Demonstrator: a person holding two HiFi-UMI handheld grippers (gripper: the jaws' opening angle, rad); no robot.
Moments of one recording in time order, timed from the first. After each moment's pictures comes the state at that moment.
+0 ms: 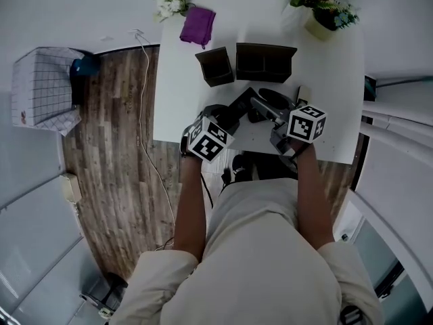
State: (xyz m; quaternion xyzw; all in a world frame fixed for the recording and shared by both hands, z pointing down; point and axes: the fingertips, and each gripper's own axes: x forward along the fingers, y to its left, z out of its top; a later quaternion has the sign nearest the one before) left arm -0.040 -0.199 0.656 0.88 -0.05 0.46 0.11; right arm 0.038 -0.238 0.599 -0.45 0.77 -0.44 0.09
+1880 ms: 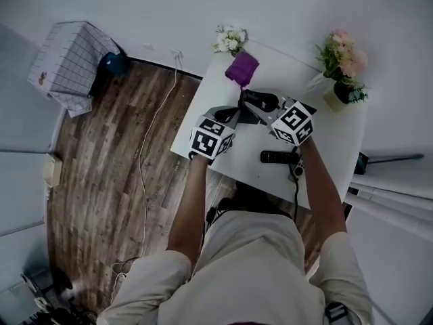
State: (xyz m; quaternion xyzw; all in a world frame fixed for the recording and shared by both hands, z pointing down) left arm -0.076 -0.326 0.536 0.92 -0.27 0.24 0.18; right arm -0.062 -0.352 0.497 -0.31 0.93 -0.06 -0.17
